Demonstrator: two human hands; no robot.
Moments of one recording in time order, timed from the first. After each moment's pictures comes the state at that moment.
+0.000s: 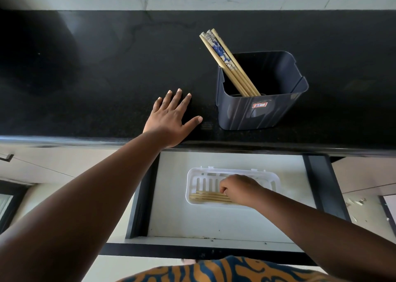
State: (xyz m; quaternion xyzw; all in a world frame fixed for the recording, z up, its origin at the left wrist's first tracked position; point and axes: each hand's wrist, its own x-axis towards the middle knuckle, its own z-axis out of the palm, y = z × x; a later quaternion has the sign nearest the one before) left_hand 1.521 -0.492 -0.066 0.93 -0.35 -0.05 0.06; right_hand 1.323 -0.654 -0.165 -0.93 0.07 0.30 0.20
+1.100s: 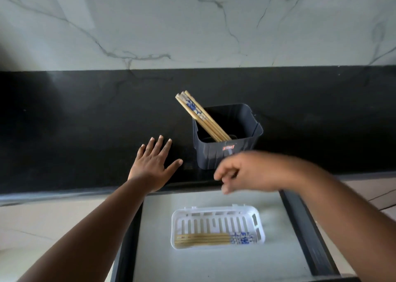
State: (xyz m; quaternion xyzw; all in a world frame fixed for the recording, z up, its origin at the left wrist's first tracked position) left_hand 1.521 -0.491 -0.069 0.93 -0.35 -0.05 0.07; right_hand 1.336 -0.696 0.080 -0.91 0.08 0.25 0.33
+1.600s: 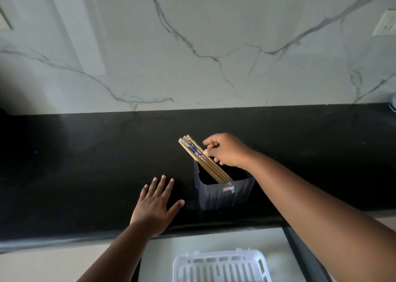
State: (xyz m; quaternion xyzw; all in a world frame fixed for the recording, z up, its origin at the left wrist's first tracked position) left_hand 1.519 -0.492 -0.069 0.94 -0.34 -0.04 0.07; right_hand 1.459 -0.730 0.083 -0.90 0.15 -0.02 0.40
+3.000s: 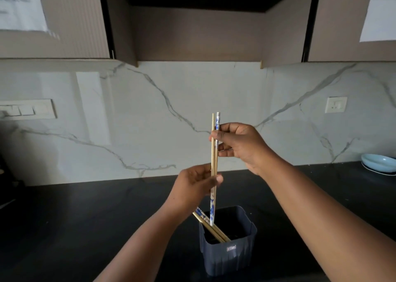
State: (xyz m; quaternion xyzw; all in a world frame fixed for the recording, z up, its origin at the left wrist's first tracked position) left_hand 1.458 -0.540 0.207 0.64 -0.38 -0.15 0.65; right_hand 1.399 -0.685 0.284 -0.74 0.04 -0.28 0.61
